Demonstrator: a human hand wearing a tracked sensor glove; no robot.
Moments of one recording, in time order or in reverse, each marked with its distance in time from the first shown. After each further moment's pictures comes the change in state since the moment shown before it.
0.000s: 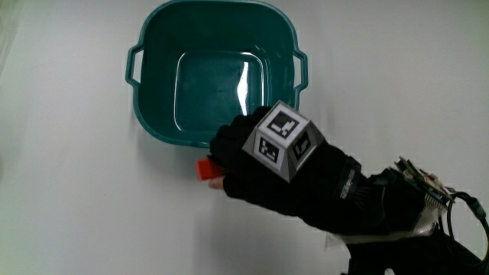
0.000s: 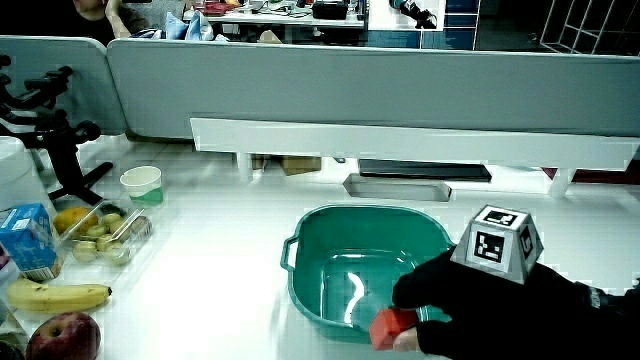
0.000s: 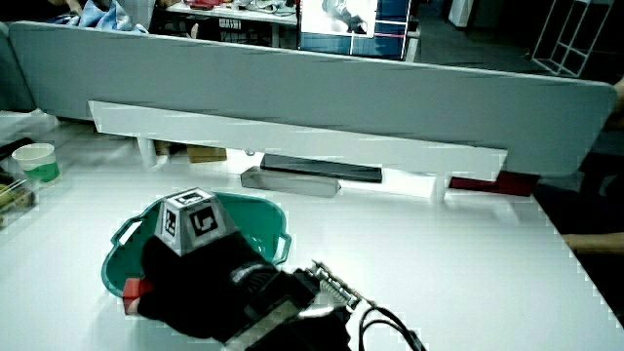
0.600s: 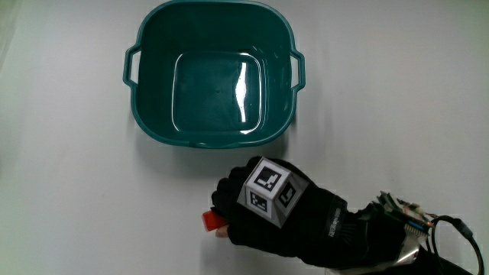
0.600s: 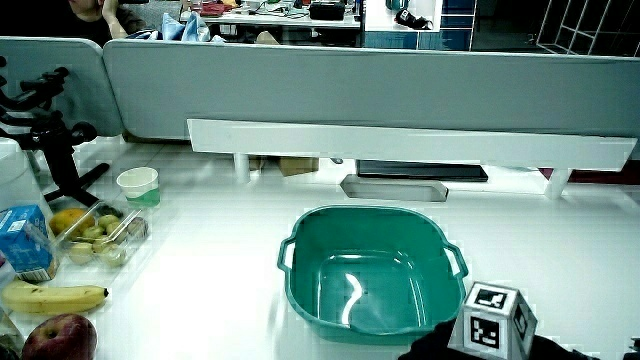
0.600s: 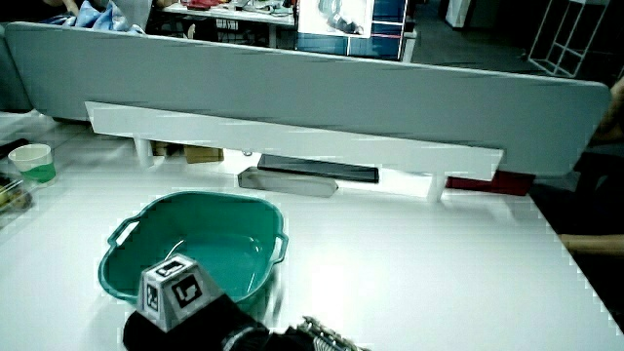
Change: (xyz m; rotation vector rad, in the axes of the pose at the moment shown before) arm -0.028 -0.001 -0.064 -0.156 0.015 0.085
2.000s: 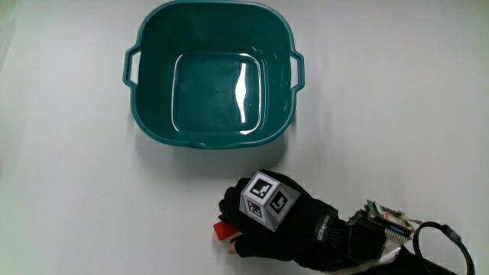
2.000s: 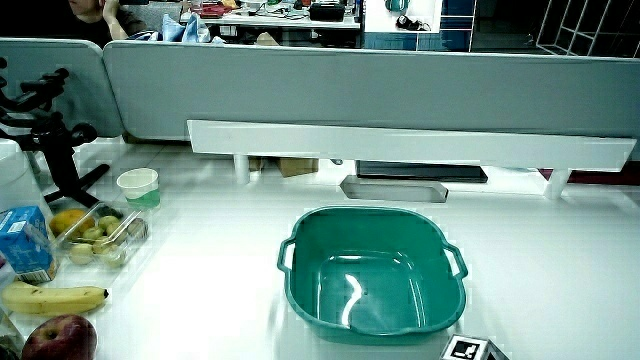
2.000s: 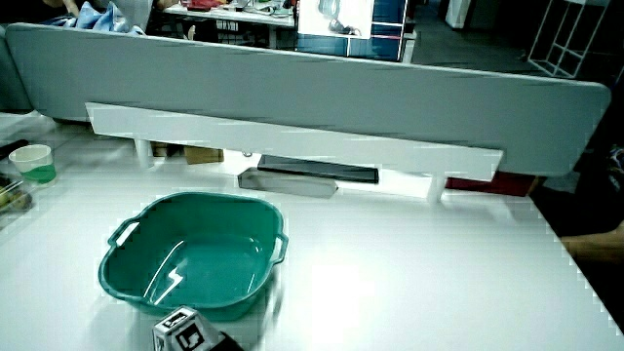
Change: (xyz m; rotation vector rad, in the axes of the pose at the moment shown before) arm 0.003 0.023 -0.055 -0.173 0.001 -0.027
